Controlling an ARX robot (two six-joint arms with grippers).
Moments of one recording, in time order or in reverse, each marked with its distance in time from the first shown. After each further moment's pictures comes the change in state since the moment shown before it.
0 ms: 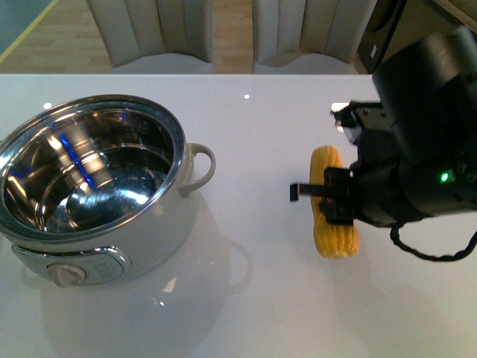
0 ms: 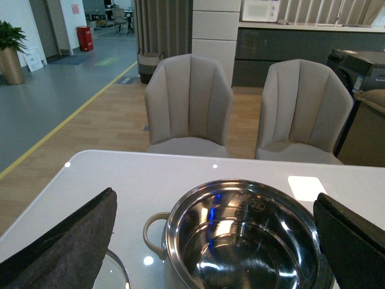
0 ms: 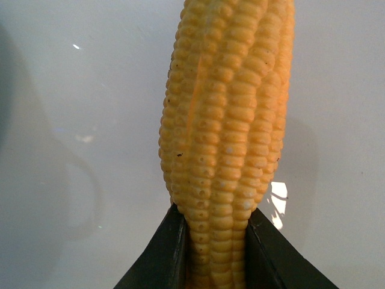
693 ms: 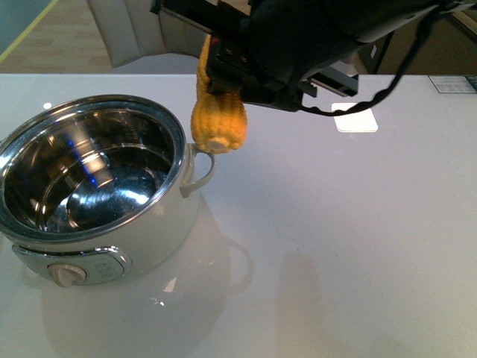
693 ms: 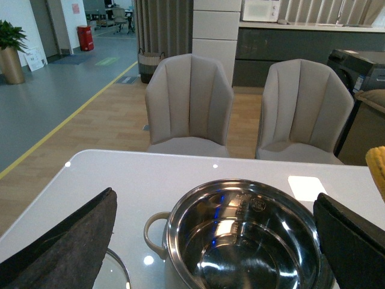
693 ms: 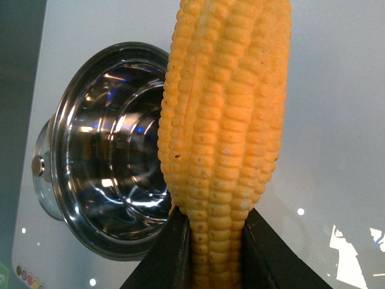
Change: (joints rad) left arm 0.000 0.000 0.000 0.000 0.000 0.000; right arm 0.178 -0.130 0.323 -0.220 -0.149 0.227
